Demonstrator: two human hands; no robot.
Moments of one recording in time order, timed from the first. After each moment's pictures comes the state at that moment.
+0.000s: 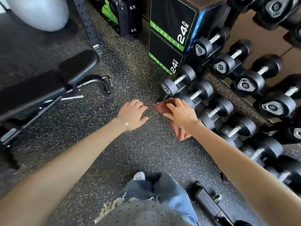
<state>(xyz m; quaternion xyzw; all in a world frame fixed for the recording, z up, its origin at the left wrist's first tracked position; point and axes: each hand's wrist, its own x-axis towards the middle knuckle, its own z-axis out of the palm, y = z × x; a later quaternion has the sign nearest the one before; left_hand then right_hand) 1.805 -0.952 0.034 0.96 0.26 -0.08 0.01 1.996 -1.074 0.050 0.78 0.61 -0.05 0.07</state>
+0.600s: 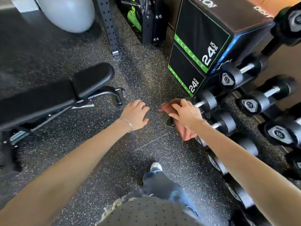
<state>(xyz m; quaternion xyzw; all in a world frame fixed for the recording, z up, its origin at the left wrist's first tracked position) 1.893 -0.754 0.027 0.93 0.34 -0.11 0.02 2.108 -0.840 0.042 0.74 0.66 -0.07 0.10</state>
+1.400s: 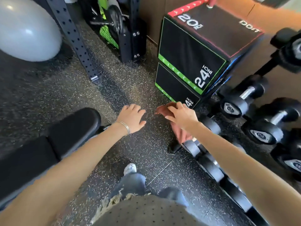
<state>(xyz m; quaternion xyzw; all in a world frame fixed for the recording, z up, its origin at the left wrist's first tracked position) 2.003 -0.419 0.021 0.96 0.26 -0.11 0.01 2.197 -0.540 0.041 0.81 0.57 -0.13 0.10</state>
